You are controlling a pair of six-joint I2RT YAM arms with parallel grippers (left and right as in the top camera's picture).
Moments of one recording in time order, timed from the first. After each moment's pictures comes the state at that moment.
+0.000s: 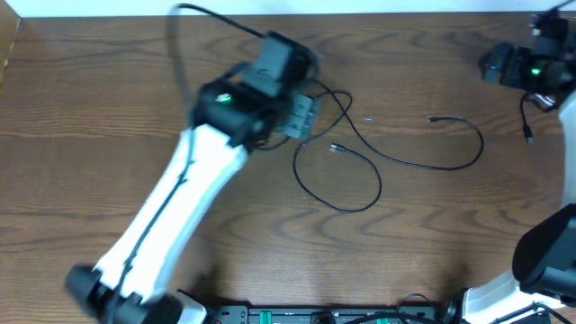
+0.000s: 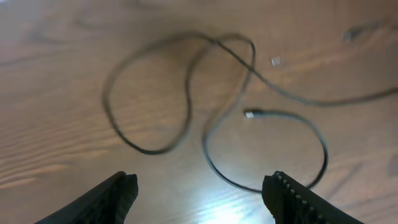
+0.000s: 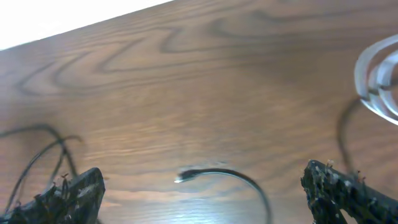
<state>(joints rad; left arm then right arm) -0.52 1.61 1.72 -1.09 -0.06 -0.12 -0.28 1.78 1.62 -0.74 -0.31 0.00</state>
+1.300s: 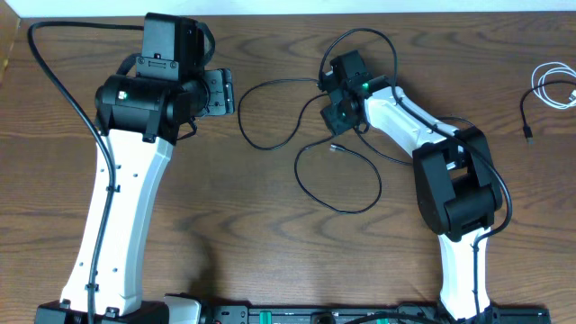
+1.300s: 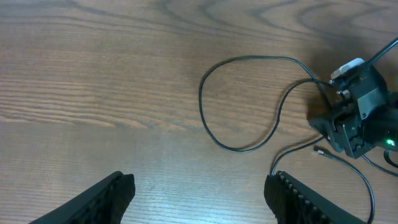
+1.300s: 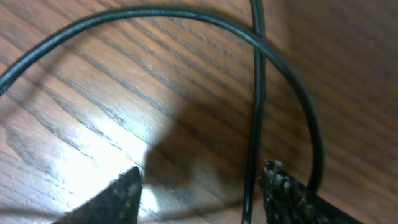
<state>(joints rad) -0.18 1.52 1.72 -1.15 -0.06 -0.20 0.41 2.22 1.62 -0.60 -0.05 -0.11</state>
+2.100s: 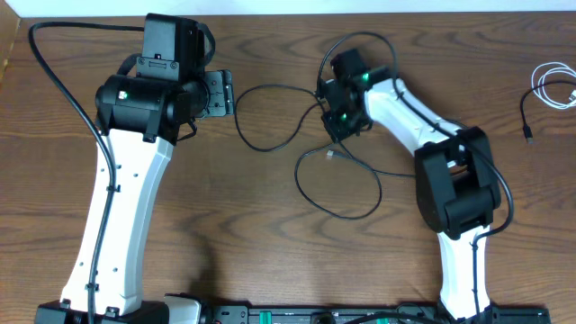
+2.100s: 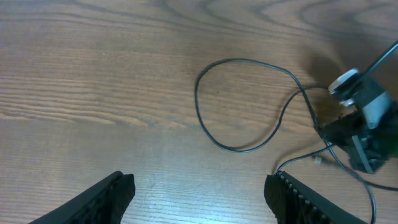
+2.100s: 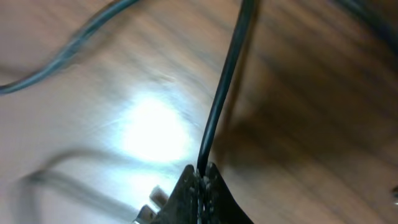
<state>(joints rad) -0.18 1.52 1.72 -1.16 -0.06 -0.20 0.40 2.23 1.73 -0.87 -0.24 -0.11</state>
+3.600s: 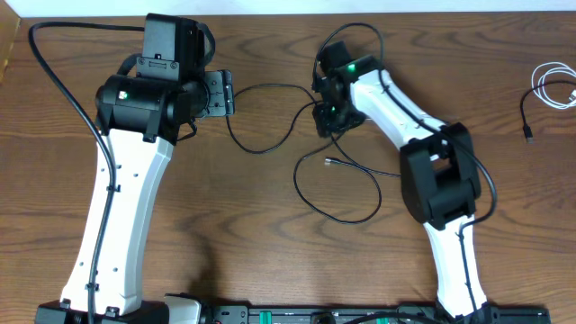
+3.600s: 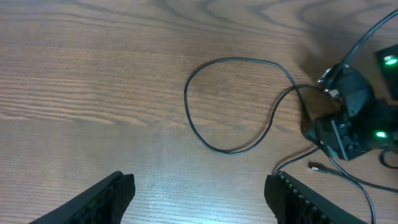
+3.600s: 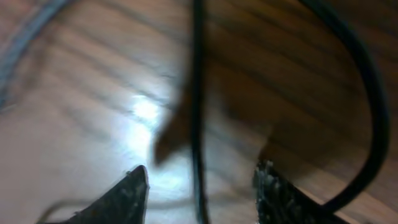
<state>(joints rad) -0.18 1.52 1.72 -1.16 -0.06 -0.20 0.45 2.36 1.91 -1.00 -0.11 0.09</state>
